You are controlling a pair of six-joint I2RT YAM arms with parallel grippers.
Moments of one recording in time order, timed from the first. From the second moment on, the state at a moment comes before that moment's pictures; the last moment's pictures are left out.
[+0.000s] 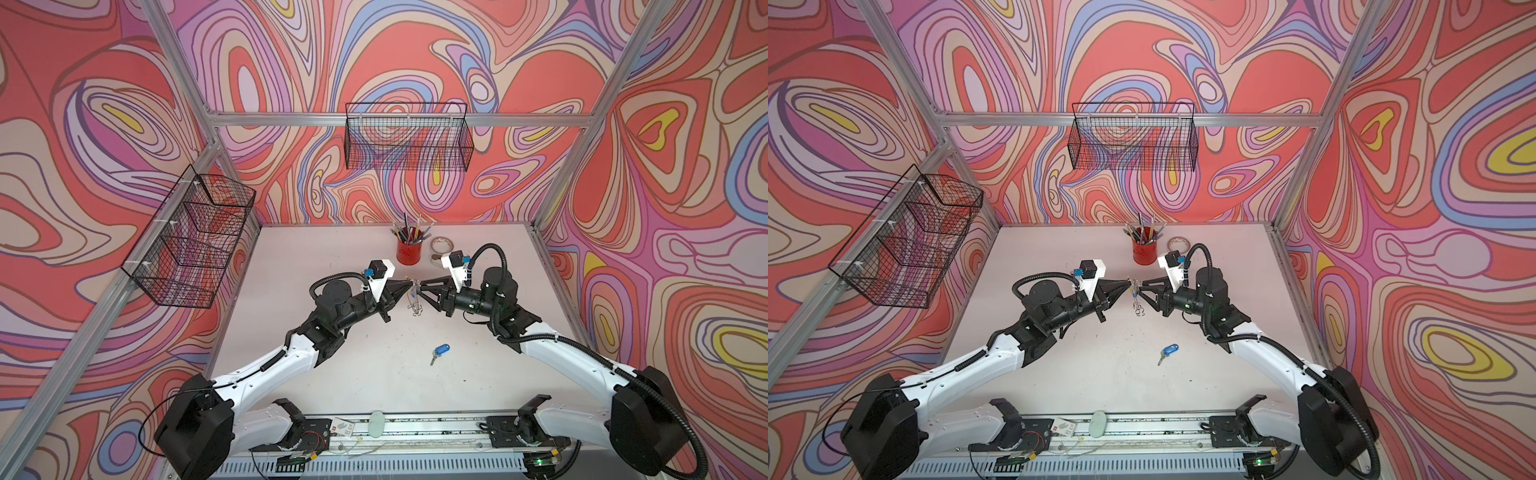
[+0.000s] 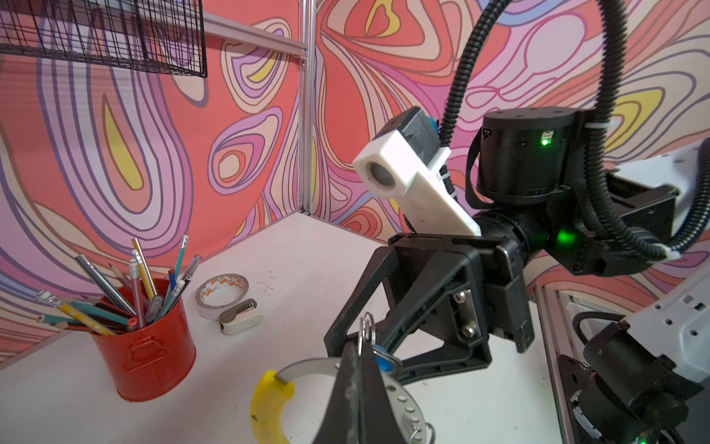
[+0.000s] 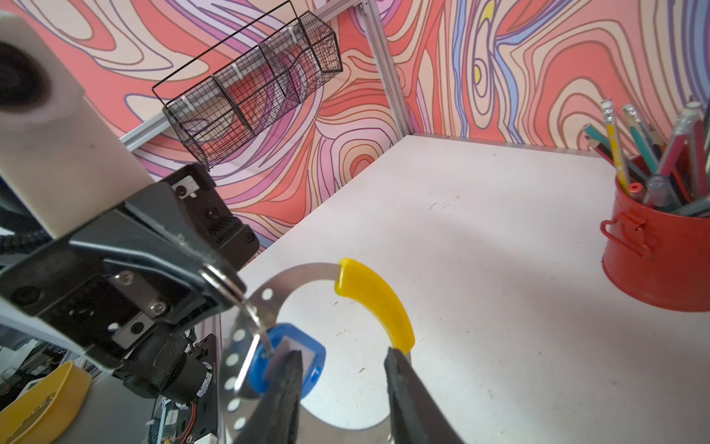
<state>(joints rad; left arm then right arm) -0.66 1.19 0.67 0.56 0.41 -0.14 0.48 1.22 0.71 0.33 -0.63 0.34</state>
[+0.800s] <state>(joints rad) -0.67 1.29 0.64 0.73 0.40 -0.22 0.40 1.20 0.64 0.46 -0.69 0.42</state>
